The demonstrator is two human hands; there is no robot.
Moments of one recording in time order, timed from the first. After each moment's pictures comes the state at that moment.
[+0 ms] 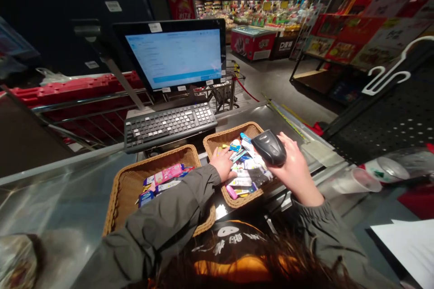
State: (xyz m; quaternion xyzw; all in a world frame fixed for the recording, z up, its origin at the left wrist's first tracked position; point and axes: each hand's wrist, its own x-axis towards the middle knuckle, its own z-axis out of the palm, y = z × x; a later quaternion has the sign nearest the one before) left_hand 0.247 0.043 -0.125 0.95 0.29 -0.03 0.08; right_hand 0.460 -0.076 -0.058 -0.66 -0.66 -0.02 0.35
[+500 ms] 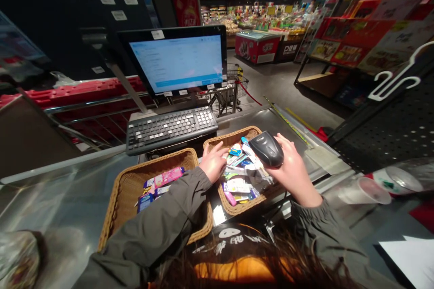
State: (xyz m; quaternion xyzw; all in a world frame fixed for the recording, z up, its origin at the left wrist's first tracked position) left_hand 0.228 0.048 -0.103 0.93 0.35 0.11 0.08; right_hand 0.470 -0.059 -0.056 -0.64 -0.68 0.00 0.36
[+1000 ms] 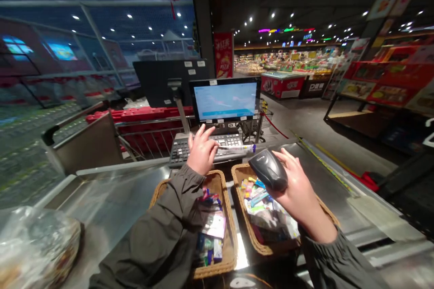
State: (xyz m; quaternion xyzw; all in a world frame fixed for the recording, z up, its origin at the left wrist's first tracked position) left_hand 0.128 0.061 0.031 0.81 0.50 0.31 -0.08; right_hand 0.393 -0.034 -0.011 -0.52 -0.76 -0.06 0.39
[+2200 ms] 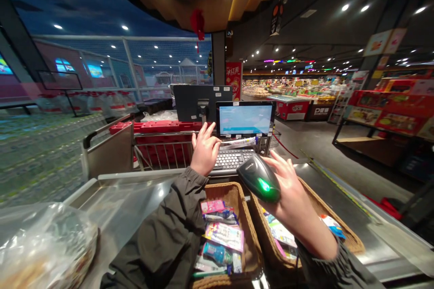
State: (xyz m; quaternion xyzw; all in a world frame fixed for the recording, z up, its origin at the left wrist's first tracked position) left_hand 0.059 0.035 0.078 0.76 0.50 0.41 -0.08; right_hand 0.296 -0.066 0.041 -0.42 -0.81 -0.13 0.39
